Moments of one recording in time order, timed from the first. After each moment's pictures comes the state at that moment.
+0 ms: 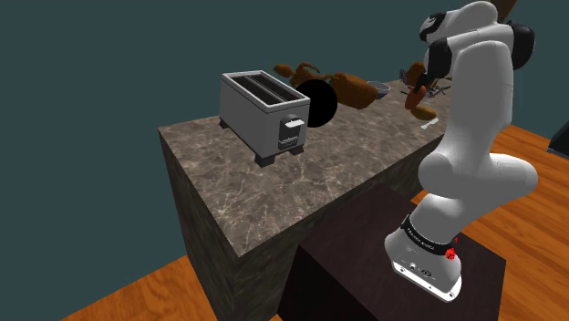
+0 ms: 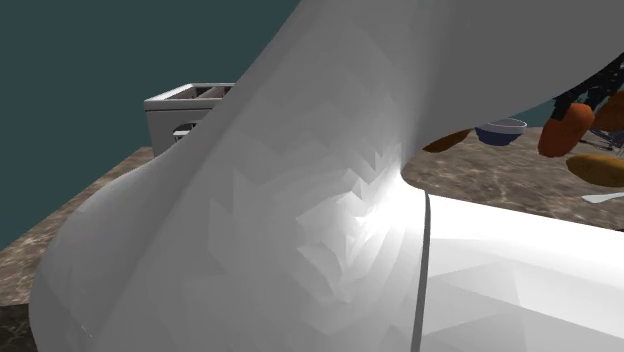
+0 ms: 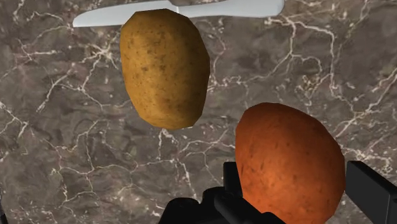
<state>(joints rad) -0.70 0.67 -0.67 -1.19 0.49 1.84 -1.24</state>
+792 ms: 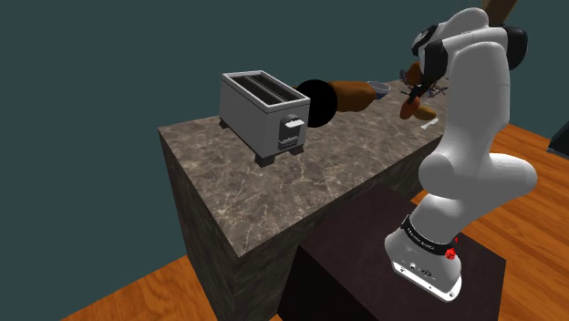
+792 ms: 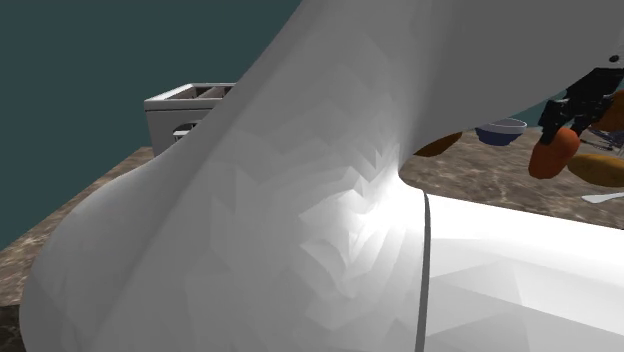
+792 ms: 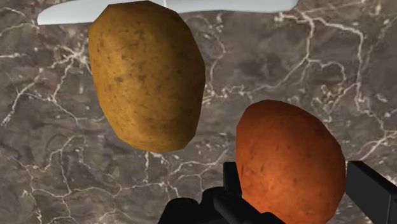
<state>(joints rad) -0.67 0.69 -0.65 -1.32 0.52 1.98 -1.28</state>
